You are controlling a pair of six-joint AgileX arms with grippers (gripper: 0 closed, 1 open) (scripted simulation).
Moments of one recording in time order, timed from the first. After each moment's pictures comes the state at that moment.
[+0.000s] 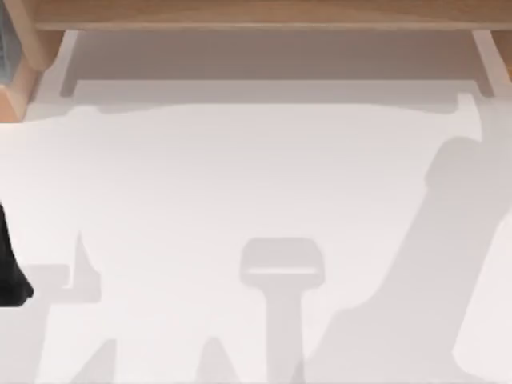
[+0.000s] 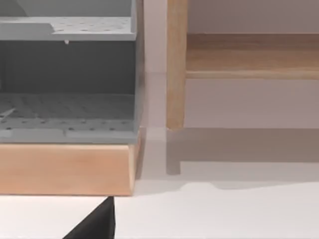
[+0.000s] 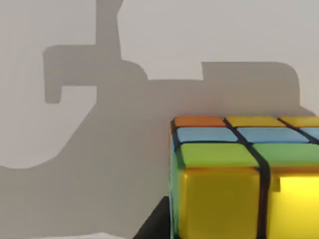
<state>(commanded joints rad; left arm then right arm) 0.00 0.00 0.00 0.00 0.00 0.00 -0.39 2.52 2.30 -1.19 -0.11 -0.60</state>
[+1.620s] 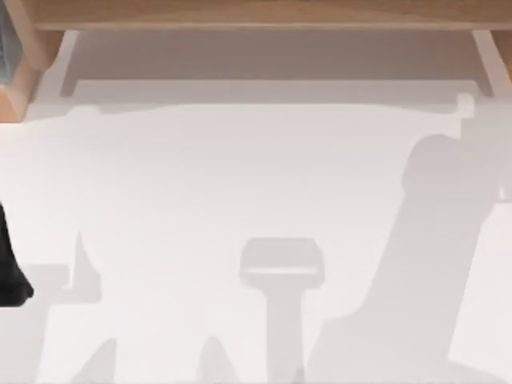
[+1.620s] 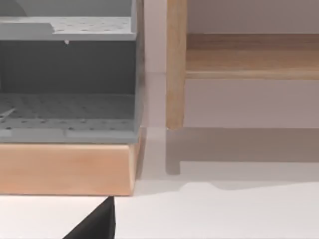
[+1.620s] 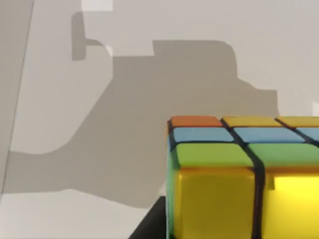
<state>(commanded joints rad) 0.00 0.00 0.00 0.00 0.00 0.00 -0.39 2.54 2.46 -1.32 -0.11 -0.59</state>
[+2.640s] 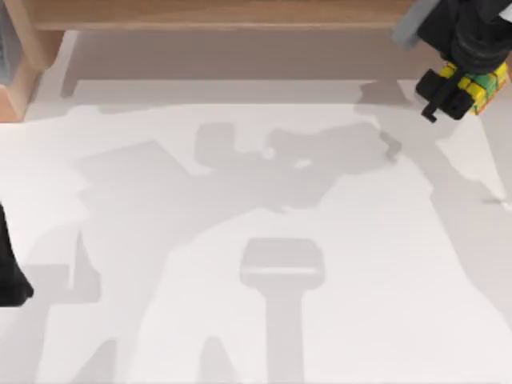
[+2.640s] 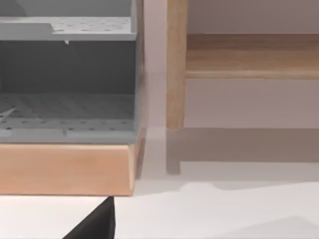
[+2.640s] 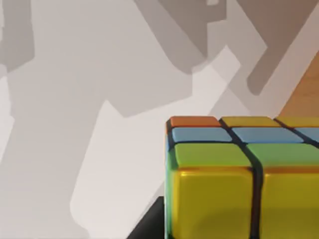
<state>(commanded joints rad) 0.00 0.00 0.00 0.00 0.00 0.00 0.29 2.01 1.67 -0.75 0.41 -0.59</state>
